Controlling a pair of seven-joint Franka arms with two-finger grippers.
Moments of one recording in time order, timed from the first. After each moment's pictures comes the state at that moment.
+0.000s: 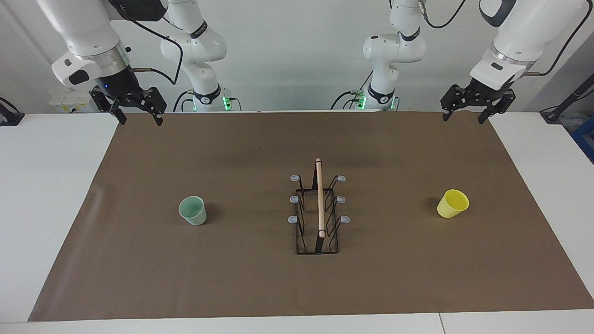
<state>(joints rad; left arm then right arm) -0.11 0.00 0.05 -1.52 0.00 1.48 0.13 0.06 -0.05 -0.06 -1.61 0.00 1.57 0.07</state>
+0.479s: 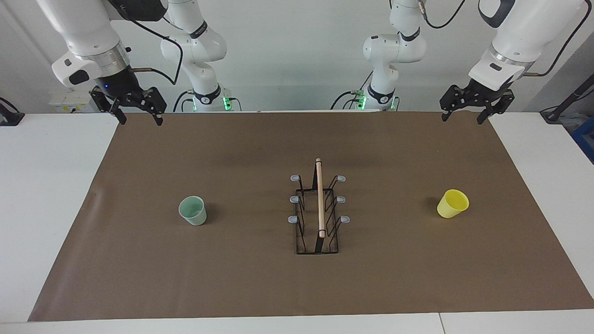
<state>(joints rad) -0.11 0.00 0.05 -1.52 0.00 1.48 0.13 0.05 -0.05 -0.06 -1.61 0.00 1.57 0.07</state>
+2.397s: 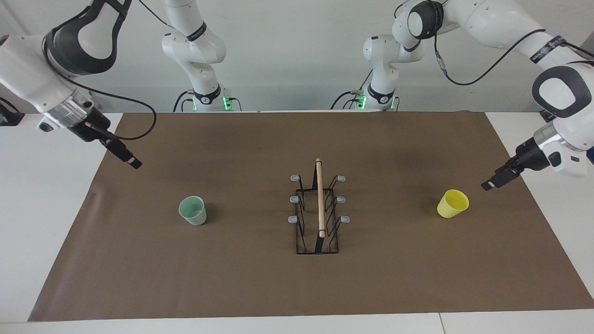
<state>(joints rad) -0.01 0.50 0.41 -1.31 -0.57 1.57 -0.43 -0.25 0.16 -0.09 -1.82 0.65 1.87 0.51</state>
